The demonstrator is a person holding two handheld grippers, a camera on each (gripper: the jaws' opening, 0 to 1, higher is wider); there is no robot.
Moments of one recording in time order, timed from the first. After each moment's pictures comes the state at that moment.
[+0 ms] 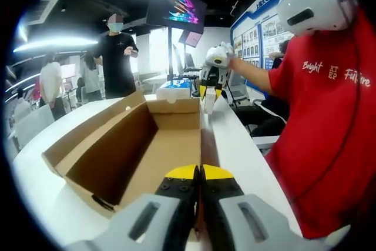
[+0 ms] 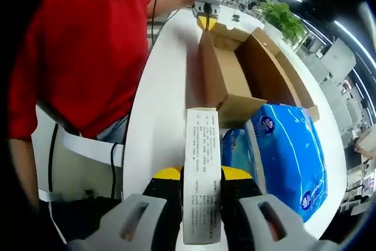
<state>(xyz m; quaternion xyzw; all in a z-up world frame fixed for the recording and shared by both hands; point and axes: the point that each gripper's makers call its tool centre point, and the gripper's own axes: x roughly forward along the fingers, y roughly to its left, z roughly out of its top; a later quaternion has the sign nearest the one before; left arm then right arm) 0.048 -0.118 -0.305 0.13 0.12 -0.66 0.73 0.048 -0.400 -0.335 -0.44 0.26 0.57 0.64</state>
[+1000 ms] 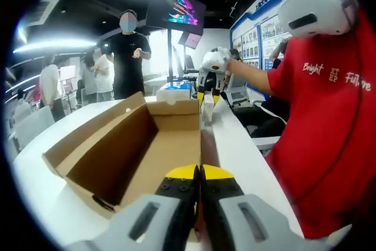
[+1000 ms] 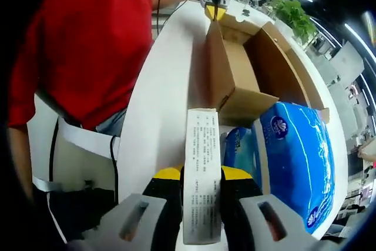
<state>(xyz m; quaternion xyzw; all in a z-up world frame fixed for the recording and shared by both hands) 0.049 -0.119 -0.305 0.12 0.11 -0.66 0.73 0.056 -0.398 -0.353 -0.46 0.27 0.59 0.61</state>
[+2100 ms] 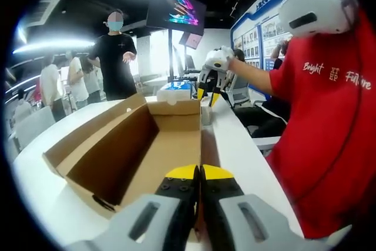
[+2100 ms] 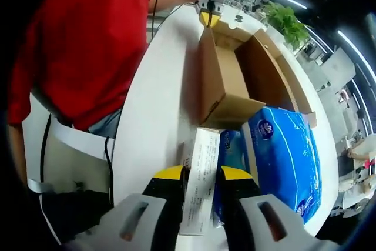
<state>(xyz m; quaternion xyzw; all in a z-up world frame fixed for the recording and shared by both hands) 0.048 -0.118 -0.304 0.12 0.11 -0.66 0.73 0.058 -0.399 -0.338 -0.47 0.24 0.56 0.64</state>
